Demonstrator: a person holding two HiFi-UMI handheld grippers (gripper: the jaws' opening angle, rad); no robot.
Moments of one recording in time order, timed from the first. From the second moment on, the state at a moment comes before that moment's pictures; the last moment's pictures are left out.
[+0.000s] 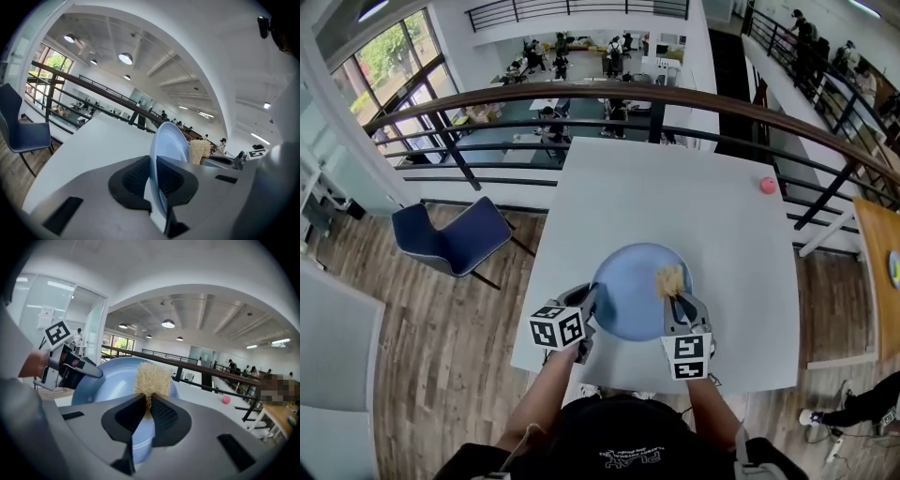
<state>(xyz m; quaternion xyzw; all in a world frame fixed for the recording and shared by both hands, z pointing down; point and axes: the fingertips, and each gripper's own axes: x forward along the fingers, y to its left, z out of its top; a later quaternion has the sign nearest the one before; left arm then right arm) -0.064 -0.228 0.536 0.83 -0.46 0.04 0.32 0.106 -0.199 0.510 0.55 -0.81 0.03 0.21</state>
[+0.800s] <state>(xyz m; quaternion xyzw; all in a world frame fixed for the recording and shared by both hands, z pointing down) -0.036 -0.175 0.700 0.75 -0.43 0.11 0.48 0.092 -0.176 0.629 0.48 -0.83 0.14 0.25</state>
